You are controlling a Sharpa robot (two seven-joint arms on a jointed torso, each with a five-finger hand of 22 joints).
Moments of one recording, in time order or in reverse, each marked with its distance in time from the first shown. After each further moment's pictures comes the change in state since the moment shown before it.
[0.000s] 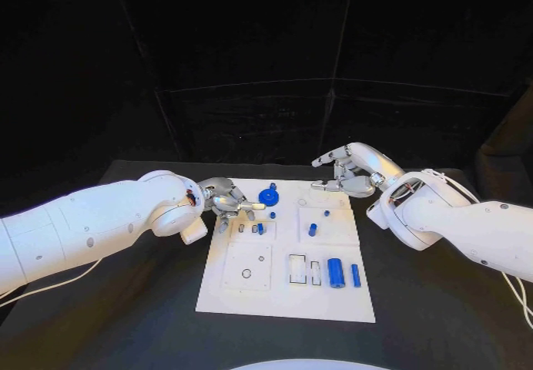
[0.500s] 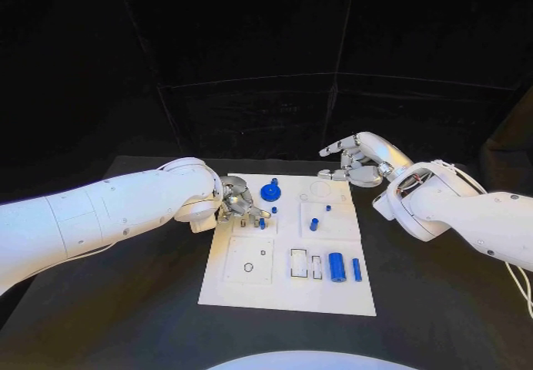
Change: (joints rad) left arm 0.034 0.121 -0.039 -0.075 -0.214 0.101 -0.180; left_hand 0.003 0.013 -0.049 0.010 0.000 -0.103 0.000 0.146 0.129 -0.038 0.000 0.055 0.047 0.000 0.000 0.000 0.000 -0.023 0.013 -0.001 0.219 0.265; right arm 0.011 0.000 0.000 -0.019 0.036 0.002 0.004; right_hand 0.004 0.004 -0.005 -0.005 0.008 0.000 0.000 0.000 0.000 -0.014 0.000 -0.032 -0.034 0.000 0.000 -0.017 0.000 0.016 -0.012 -0.001 -0.018 -0.035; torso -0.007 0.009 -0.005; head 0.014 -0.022
